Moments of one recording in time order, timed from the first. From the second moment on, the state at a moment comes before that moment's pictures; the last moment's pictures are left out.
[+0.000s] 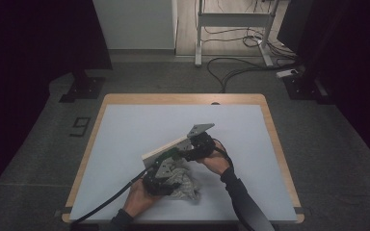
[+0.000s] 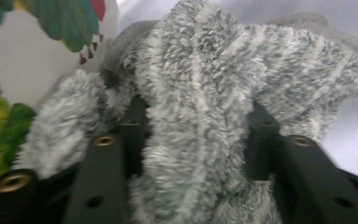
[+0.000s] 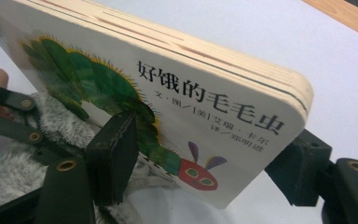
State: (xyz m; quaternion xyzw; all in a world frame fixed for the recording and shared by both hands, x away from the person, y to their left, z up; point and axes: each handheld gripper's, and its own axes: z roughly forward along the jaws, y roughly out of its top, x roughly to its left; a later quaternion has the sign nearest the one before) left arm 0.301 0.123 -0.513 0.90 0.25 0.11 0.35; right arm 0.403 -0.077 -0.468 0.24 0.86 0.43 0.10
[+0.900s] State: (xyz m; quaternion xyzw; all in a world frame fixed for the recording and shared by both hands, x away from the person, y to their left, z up) left arm 0.259 0.219 -0.458 0.88 0.28 0.10 0.36; right arm 0.400 -0.080 -0.469 0.24 0.86 0.43 0.10
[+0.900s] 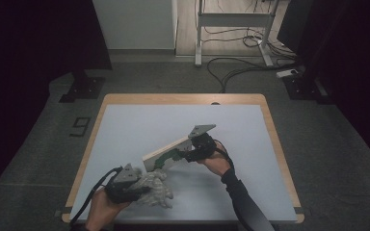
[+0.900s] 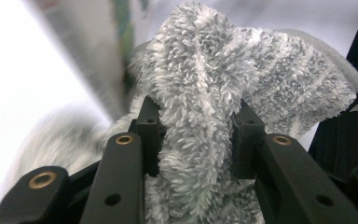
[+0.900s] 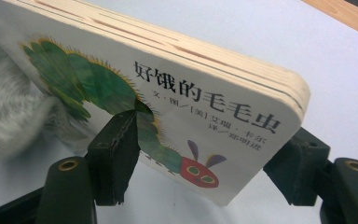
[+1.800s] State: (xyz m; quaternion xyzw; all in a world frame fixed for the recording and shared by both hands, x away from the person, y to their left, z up) left arm 0.300 0.243 -0.482 0.88 0.34 0.10 0.32; right arm 0.397 -0.080 -0.470 0.25 0.86 0.43 0.10
